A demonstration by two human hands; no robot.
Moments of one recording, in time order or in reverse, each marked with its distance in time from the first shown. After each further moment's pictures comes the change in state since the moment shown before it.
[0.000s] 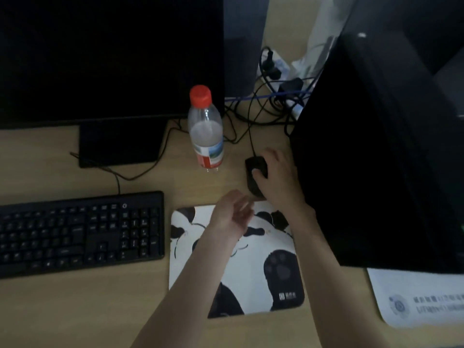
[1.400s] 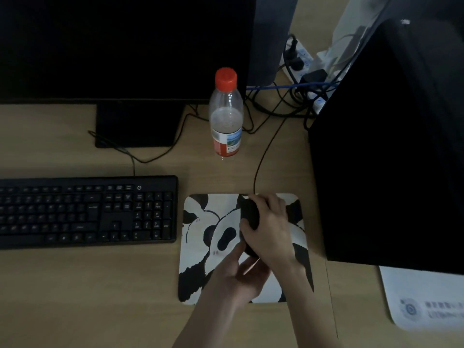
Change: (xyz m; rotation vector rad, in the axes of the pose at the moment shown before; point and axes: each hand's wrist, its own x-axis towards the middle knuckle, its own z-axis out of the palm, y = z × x) left_hand -0.042 -0.042 -0.069 -0.501 0.041 -0.509; right_hand -0.080 -0.018 0.050 0.045 -0.089 0.046
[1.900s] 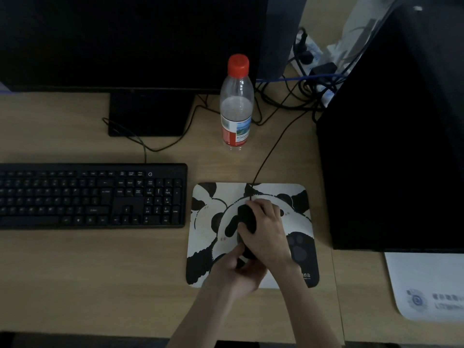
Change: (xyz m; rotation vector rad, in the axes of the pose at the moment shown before) left_hand 0.000 0.003 -0.028 -0.124 0.004 -0.042; right_hand -0.023 0.007 0.029 0.016 -0.134 -0.010
